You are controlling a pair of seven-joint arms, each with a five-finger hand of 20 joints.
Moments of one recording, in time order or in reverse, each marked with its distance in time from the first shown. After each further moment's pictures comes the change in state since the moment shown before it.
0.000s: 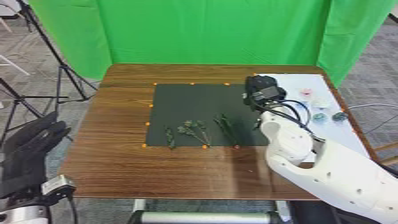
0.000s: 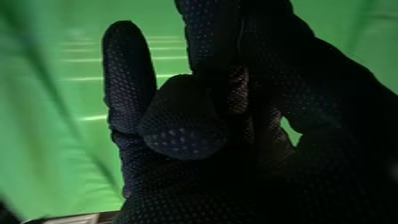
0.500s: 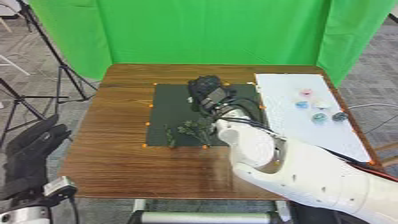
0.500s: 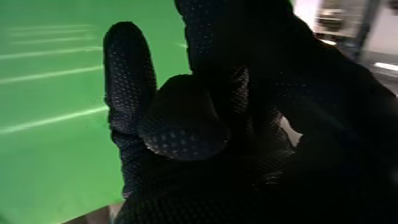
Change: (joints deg) left arm -2.6 -1.1 1.9 1.1 2.1 0.0 -1.8; right arm 6.8 -11.0 -9.8 -0.5 -4.1 0.2 -8.2
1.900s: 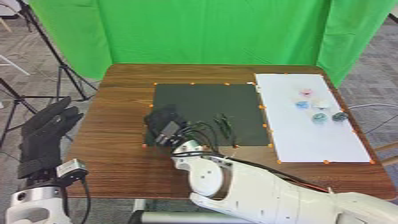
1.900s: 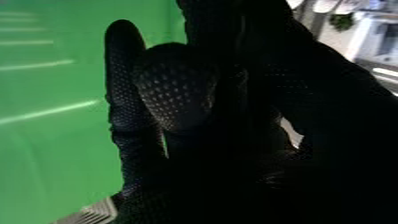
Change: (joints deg) left arm -11.9 -5.9 3.1 3.2 7.0 -7.0 -5.9; right arm -5.6 -17.3 -6.0 15.9 -13.6 2.5 -1.8
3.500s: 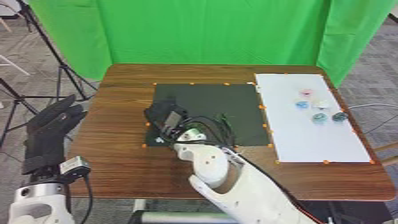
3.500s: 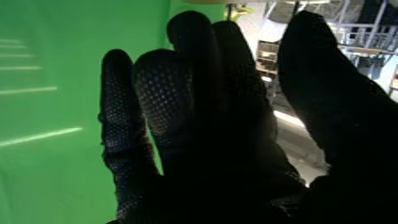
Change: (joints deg) left arm -1.7 1.0 1.0 0.5 0.1 -0.4 -1.0; right arm -18.3 -7.2 27.4 -4.1 -17.8 -14.7 -22.1
